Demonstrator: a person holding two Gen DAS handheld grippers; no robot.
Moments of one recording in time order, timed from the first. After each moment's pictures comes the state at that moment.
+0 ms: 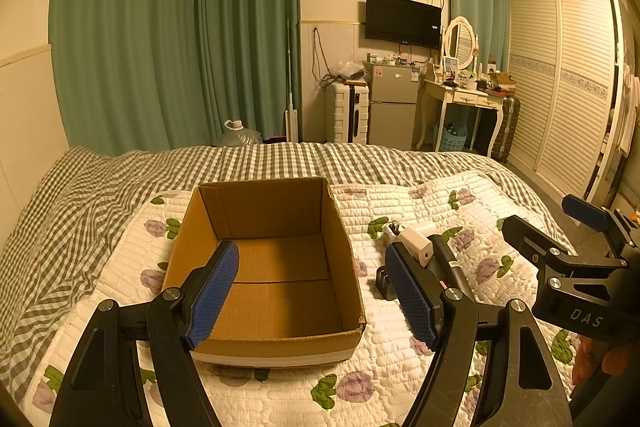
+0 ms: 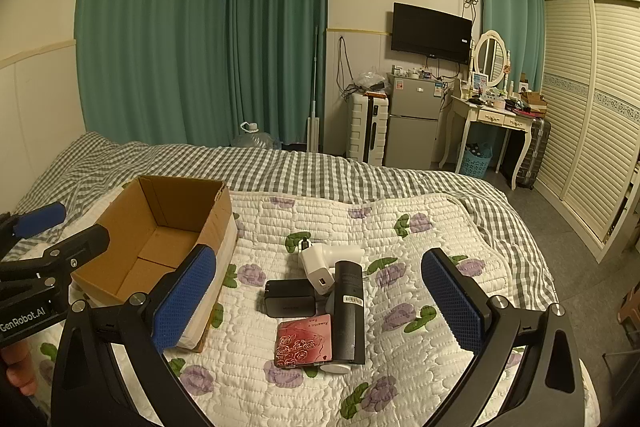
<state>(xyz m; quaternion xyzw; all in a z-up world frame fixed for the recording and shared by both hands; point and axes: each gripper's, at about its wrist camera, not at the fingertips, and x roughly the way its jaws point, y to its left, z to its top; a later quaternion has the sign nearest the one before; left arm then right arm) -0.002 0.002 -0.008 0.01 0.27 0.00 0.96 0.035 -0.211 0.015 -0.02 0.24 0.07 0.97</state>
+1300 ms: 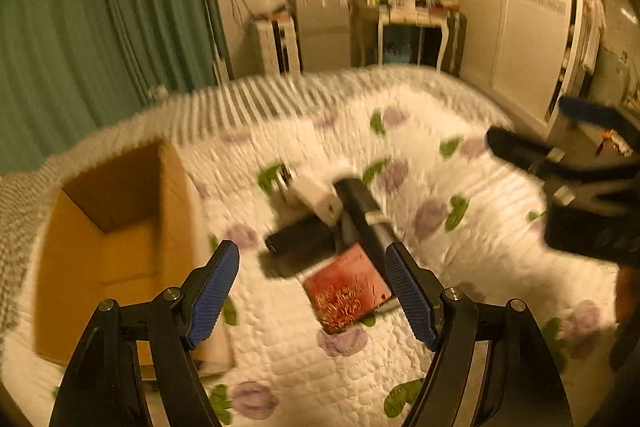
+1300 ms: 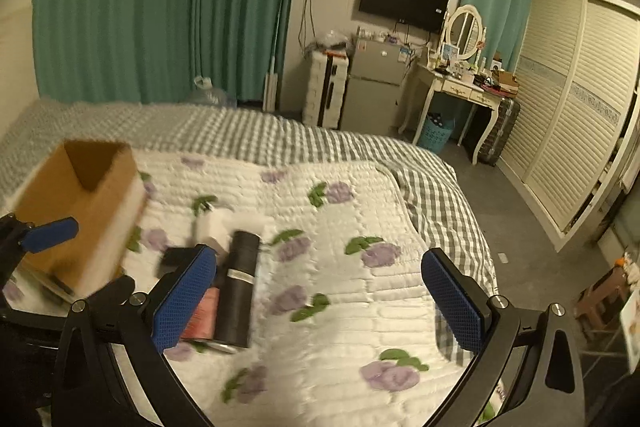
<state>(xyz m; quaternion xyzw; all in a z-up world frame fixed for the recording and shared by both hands) 0.075 -0.123 -0.082 0.09 0.39 -0.10 0.91 0.085 -0.299 -0.001 -0.07 0.33 0.00 0.94</state>
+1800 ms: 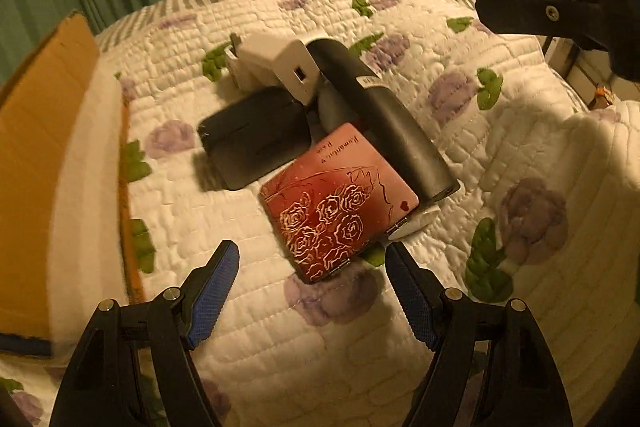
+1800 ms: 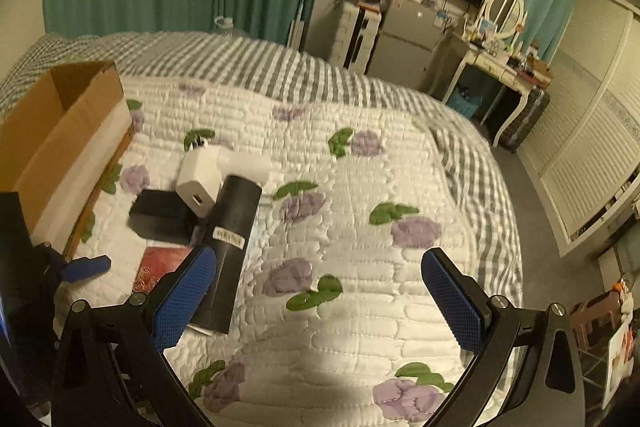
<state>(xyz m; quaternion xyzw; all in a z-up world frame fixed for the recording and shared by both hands) 0.086 -0.131 -0.185 0.10 0.48 -0.13 0.86 0.130 -0.289 -0.061 -0.12 0.41 0.04 0.90</state>
